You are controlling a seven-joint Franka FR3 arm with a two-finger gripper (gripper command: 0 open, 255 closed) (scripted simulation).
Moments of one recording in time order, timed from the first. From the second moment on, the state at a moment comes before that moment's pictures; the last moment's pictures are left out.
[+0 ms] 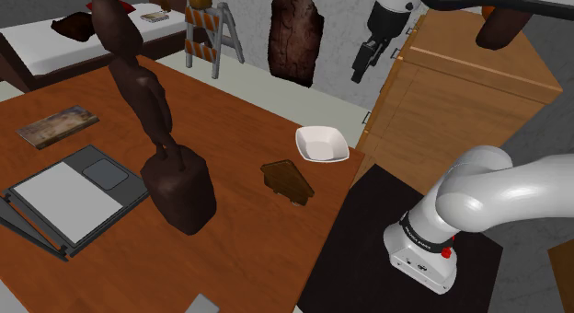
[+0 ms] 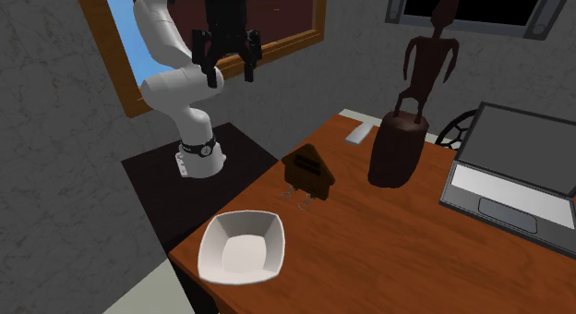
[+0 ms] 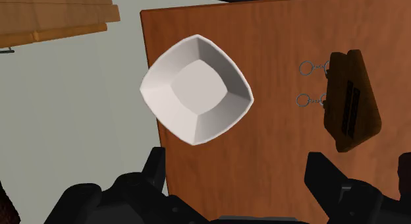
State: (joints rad) arm -0.02 -0.77 0.06 -2.34 -0.10 1.70 -0.11
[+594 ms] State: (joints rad) arm 0.03 -0.67 0.15 -2.40 -0.03 1.81 -0.02
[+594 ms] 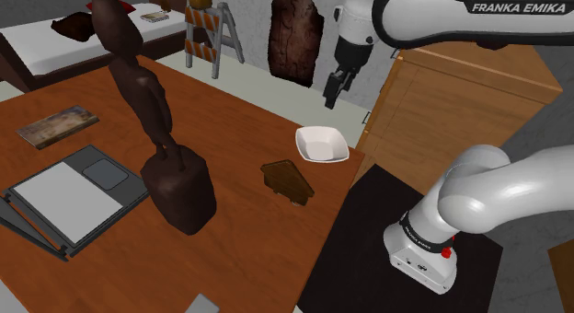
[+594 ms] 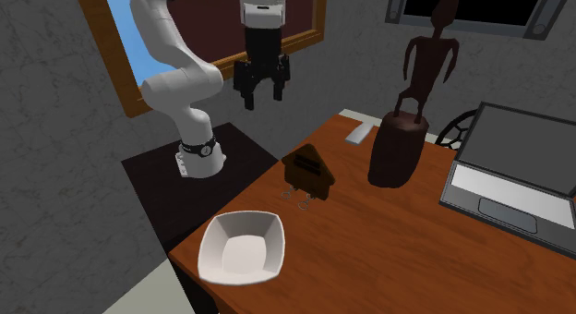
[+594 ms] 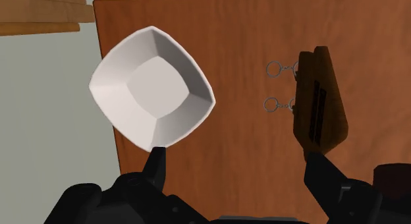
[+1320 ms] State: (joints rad) arm 0.11 -0.41 0.31 -2.42 0.06 2.00 0.13
